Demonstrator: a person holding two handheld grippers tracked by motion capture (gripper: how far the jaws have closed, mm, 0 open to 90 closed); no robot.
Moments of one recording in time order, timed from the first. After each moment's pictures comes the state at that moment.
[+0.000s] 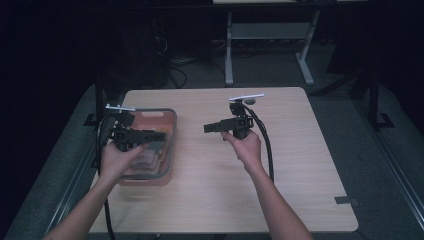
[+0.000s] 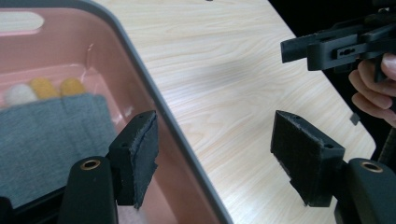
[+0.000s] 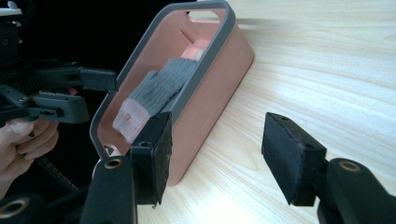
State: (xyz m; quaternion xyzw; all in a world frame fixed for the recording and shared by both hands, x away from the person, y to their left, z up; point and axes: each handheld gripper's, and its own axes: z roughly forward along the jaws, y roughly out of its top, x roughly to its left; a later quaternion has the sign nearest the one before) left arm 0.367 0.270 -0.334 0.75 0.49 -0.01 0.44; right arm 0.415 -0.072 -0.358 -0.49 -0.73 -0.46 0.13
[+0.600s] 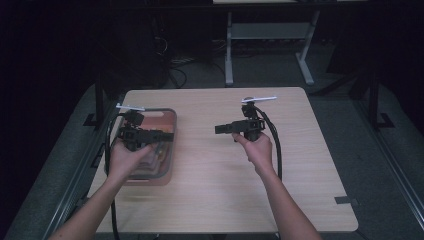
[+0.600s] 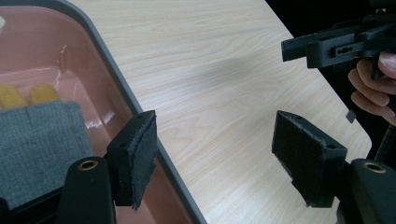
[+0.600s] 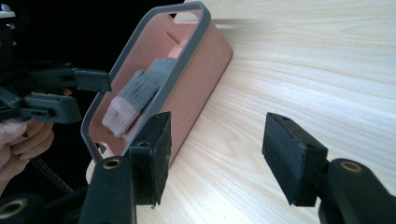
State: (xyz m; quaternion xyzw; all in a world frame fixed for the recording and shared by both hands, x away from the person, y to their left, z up) left arm 0.371 0.249 -0.338 0.76 0.48 -0.02 0.44; right arm 0.411 -0.103 -0.365 -0.51 -0.72 -0.46 0.13
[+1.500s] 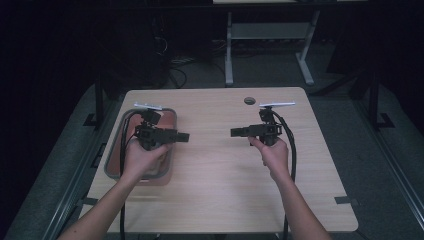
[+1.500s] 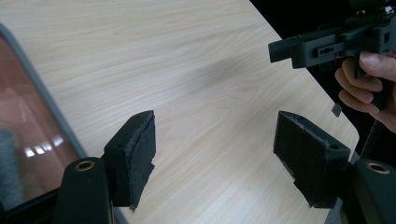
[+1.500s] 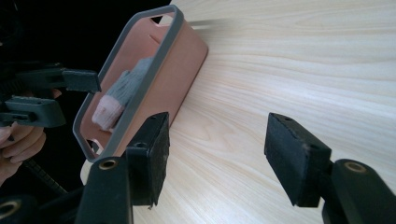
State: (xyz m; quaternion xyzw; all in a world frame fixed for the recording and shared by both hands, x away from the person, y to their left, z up) left arm 0.371 0.206 -0.335 0.78 0.45 -0.03 0.44; right arm 0.398 -0.147 -0.374 -0.53 -0.70 -0.46 0.12
